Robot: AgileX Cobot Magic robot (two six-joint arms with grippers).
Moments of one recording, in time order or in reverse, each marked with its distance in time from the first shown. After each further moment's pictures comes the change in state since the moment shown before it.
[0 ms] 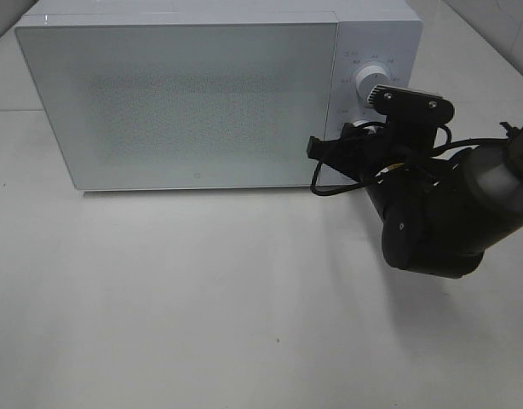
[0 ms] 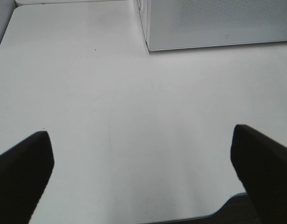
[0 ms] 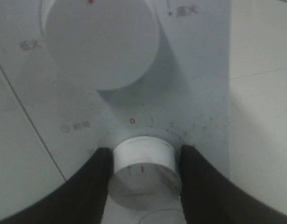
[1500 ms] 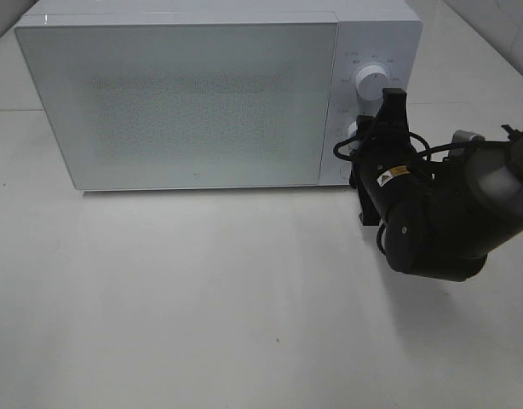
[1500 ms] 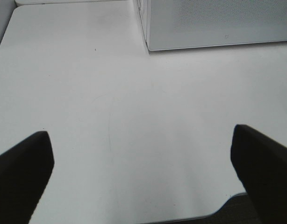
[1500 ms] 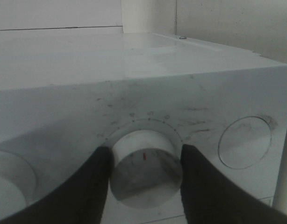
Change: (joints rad) left arm 0.000 0.000 0.000 0.000 0.000 0.000; right arm 0.000 0.001 0.011 -0.017 -0.010 1.392
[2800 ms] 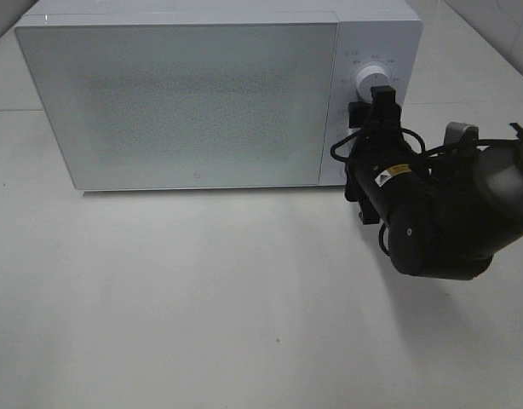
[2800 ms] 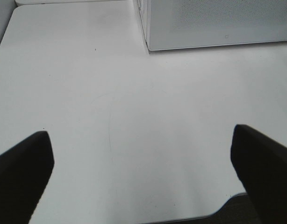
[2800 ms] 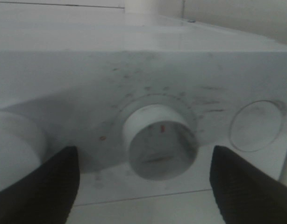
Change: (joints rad) left arm 0.000 0.000 0.000 0.000 0.000 0.000; right arm 0.000 -0.030 0.023 -0.072 0.004 -0.056
